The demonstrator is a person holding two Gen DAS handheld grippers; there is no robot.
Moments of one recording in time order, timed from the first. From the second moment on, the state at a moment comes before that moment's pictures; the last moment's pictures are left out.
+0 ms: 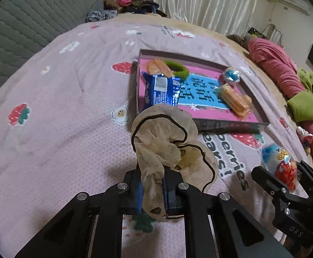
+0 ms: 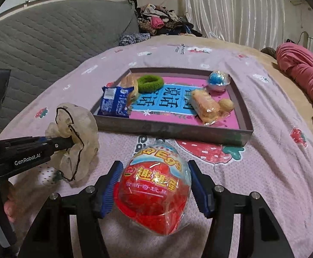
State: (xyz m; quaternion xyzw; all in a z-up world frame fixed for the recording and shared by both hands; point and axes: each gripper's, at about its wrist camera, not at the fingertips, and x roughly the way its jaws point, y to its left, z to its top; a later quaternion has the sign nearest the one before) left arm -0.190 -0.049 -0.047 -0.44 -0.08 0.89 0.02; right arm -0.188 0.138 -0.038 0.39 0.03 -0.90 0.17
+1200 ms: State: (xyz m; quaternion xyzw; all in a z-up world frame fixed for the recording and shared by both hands) left arm -0.089 0.002 0.068 -0.35 -0.05 0.93 0.02; right arm -0.101 0.175 0.067 0.30 0.03 -0.94 0.17
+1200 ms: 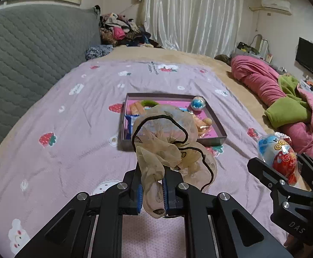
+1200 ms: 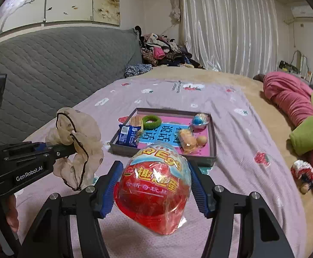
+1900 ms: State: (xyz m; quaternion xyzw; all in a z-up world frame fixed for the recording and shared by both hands) left arm -0.131 0.014 0.118 -0.32 -0.03 0.95 0.02; right arm -0.129 0.180 0.127 0.25 0.05 -0.95 0.16
